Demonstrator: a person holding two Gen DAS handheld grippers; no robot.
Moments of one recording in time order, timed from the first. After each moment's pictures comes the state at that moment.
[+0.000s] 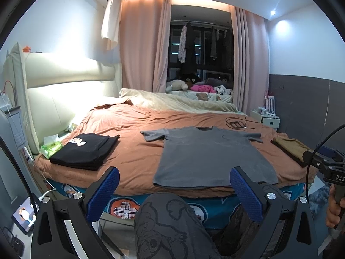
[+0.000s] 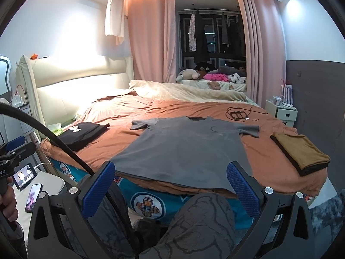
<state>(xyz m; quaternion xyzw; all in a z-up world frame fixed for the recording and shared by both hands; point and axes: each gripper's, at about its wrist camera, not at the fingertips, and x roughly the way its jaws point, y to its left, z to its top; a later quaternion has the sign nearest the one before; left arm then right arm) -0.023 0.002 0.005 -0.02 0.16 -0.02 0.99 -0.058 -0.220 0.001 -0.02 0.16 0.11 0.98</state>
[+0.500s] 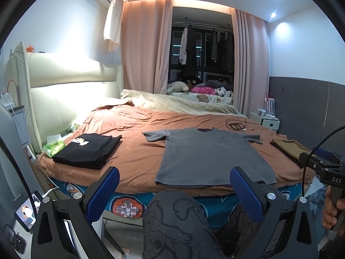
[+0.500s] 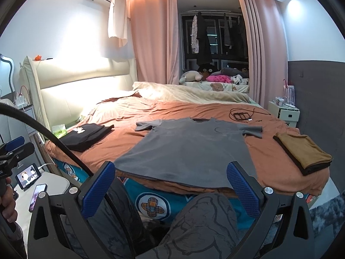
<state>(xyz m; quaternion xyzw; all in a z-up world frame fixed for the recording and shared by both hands) -0.039 0.008 0.012 -0.02 0.16 -0.02 0.99 -0.066 -0.226 0.004 -0.02 0.16 0.12 0.98</state>
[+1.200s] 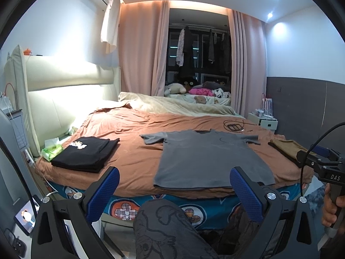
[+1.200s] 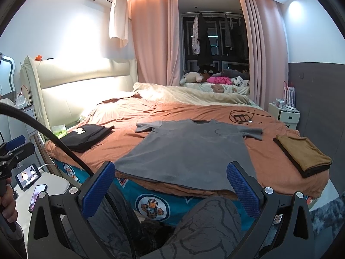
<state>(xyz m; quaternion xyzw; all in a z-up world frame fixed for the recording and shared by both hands) -0.035 0.008 0.018 -0.02 0.15 -0.02 0.99 -0.061 -0.218 0.002 -0.02 0.15 0.12 0.98</state>
